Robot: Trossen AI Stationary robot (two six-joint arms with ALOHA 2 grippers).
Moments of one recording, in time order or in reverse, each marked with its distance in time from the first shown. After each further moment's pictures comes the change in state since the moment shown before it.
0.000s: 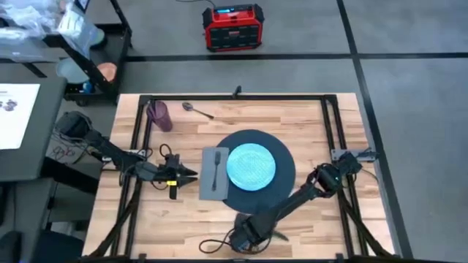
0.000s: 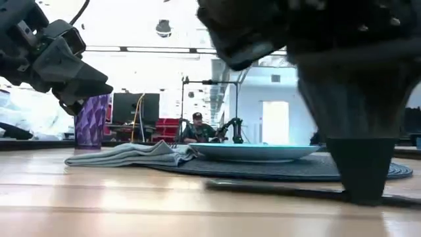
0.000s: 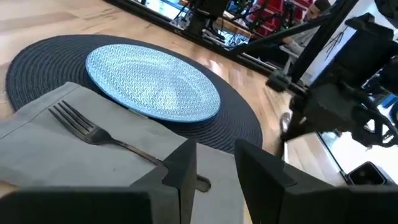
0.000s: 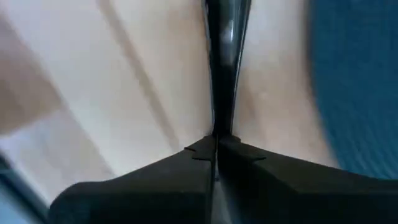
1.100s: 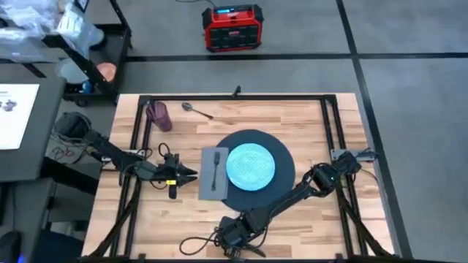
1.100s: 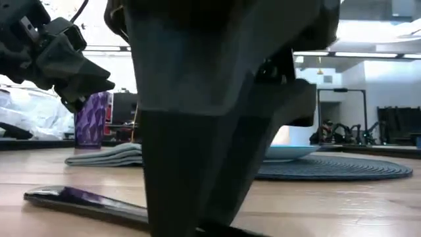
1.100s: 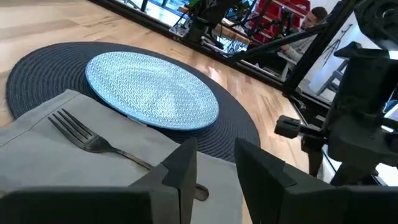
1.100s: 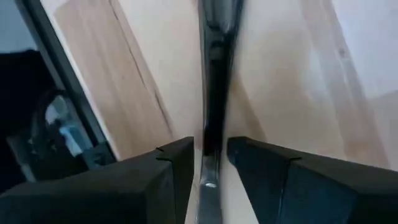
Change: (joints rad) left arm 0.002 0.000 0.000 0.027 -0.001 0.007; right arm -0.035 0.098 0.008 0.440 -0.149 0.062
